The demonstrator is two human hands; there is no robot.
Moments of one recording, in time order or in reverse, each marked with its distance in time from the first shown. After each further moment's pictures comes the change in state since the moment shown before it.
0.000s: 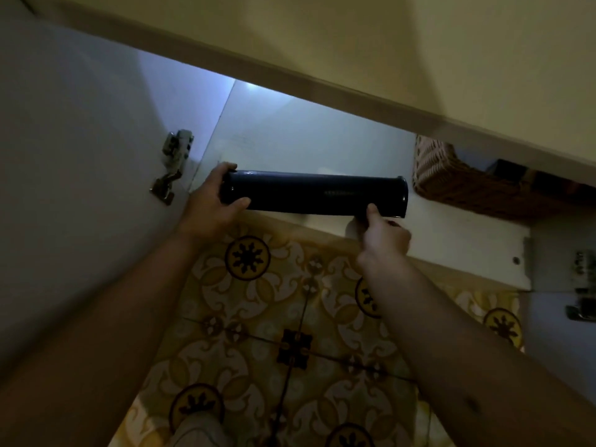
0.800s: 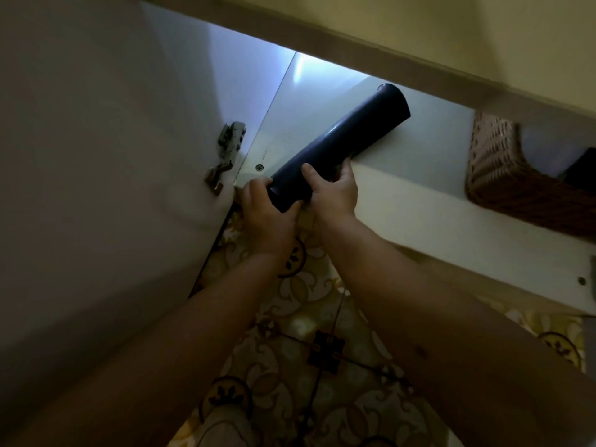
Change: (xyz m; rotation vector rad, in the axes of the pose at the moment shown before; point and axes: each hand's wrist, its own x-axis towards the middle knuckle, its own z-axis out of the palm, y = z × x) left_hand -0.016 -0.001 0.055 -0.077 0.545 -0.084; right_hand -0.049 0.029 0.135 -0.040 -0.534 -0.367
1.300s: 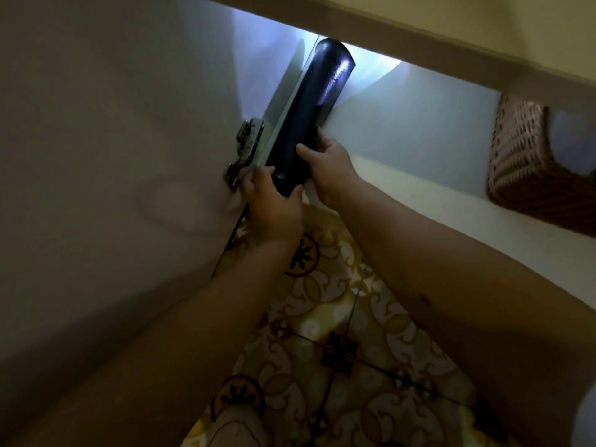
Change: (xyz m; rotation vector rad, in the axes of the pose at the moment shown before) left_hand 0.019 -0.005 -0.003 0.041 0.094 -0.023; right_hand 0.027 -0.023 0.037 0.016 -0.366 0.047
